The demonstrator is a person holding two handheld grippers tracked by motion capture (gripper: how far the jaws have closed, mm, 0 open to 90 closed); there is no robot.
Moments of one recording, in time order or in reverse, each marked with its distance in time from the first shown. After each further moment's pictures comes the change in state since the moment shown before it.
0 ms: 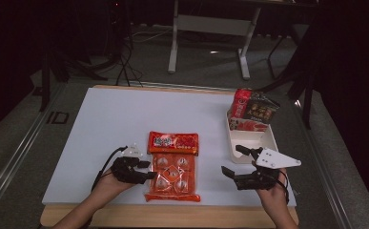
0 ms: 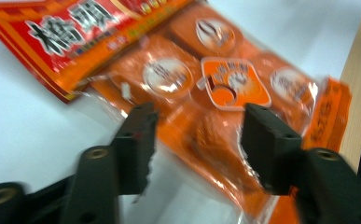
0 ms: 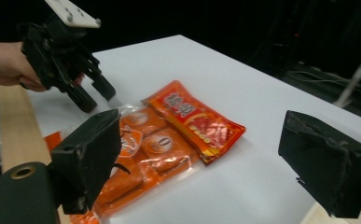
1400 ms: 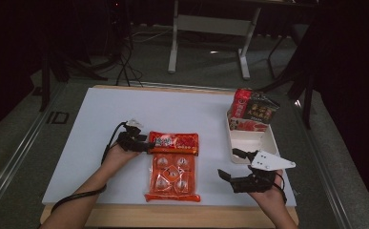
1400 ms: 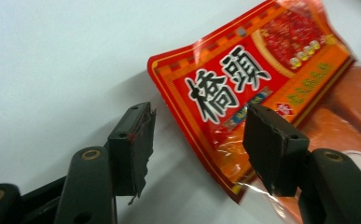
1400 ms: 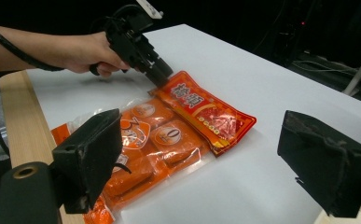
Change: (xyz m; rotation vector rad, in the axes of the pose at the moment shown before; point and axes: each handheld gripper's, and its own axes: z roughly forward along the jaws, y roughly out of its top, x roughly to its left) left arm 0.090 0.032 0.050 0.004 0.126 -0.110; right arm 0.010 -0.002 0.006 0.043 0.019 0.011
